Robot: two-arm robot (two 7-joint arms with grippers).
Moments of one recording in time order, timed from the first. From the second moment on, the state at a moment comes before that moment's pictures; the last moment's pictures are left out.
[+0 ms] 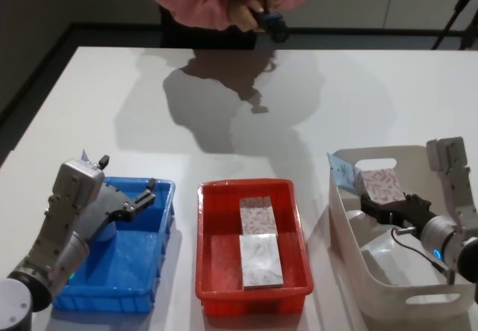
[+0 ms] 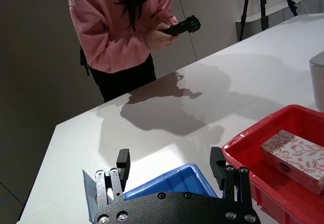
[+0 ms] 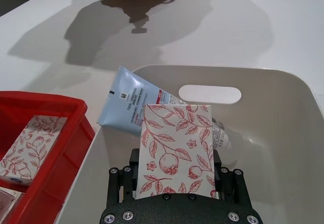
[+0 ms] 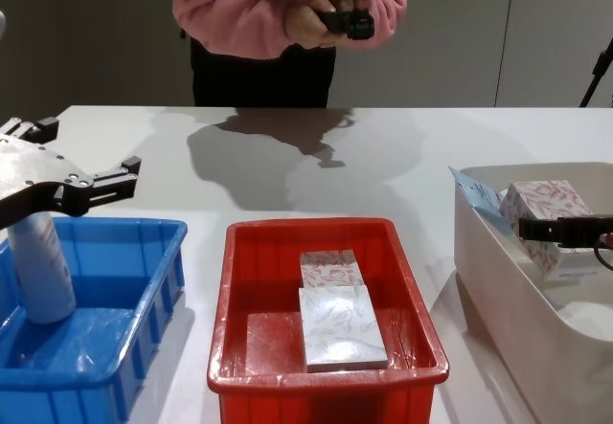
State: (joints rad) left arm -0.20 0.60 0.45 -1.41 -0.25 -0.12 0.03; right arm 0.32 0.20 -0.16 -1.19 0.25 0.36 0.20
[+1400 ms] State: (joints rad) left arm -0.20 0.60 0.45 -1.41 -0.25 -0.12 0.03; right arm 0.28 0.23 -0.17 -1.26 0.26 0.31 0.24
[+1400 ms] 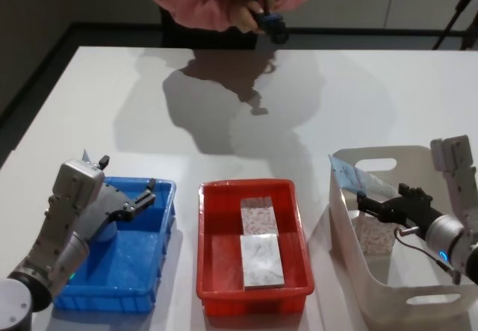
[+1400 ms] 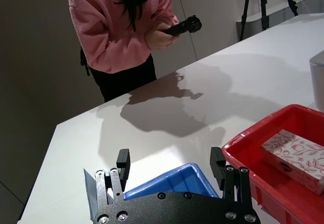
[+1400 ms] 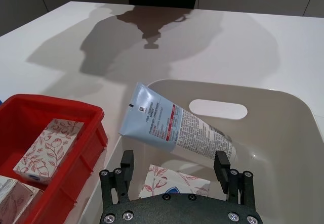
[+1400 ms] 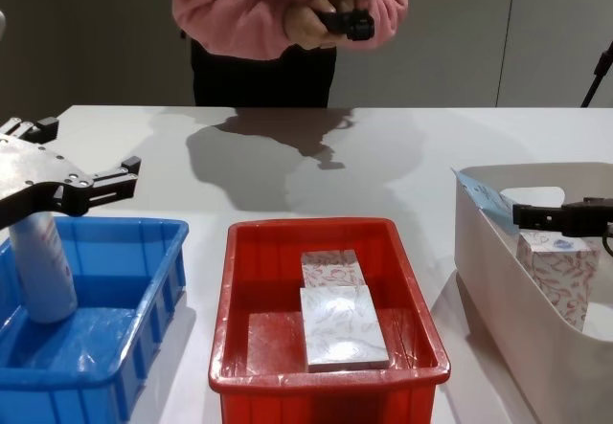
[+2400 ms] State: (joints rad) left arm -0.20 0.60 0.45 -1.41 -0.25 -0.12 0.03; right arm 0.12 0.33 -0.17 -1.43 0.22 0.10 0.25
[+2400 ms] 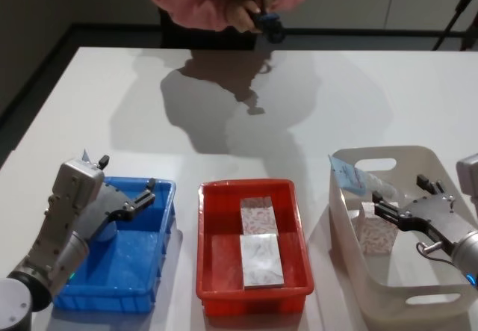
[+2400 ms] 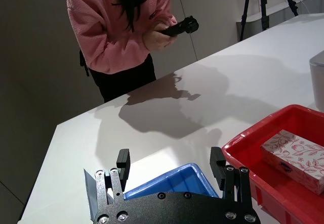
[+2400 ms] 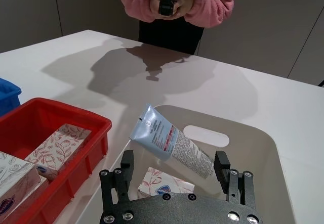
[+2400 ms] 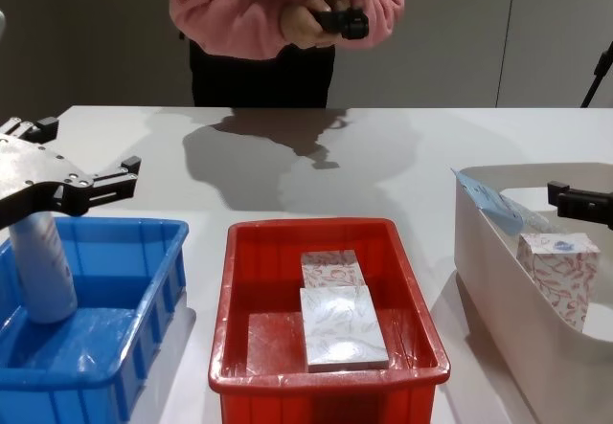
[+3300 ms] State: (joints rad) left arm -0.20 0.60 0.45 -1.41 -0.25 -0.12 0.03; right arm 0.11 0.39 -0.22 -1.45 0.20 0.01 0.19
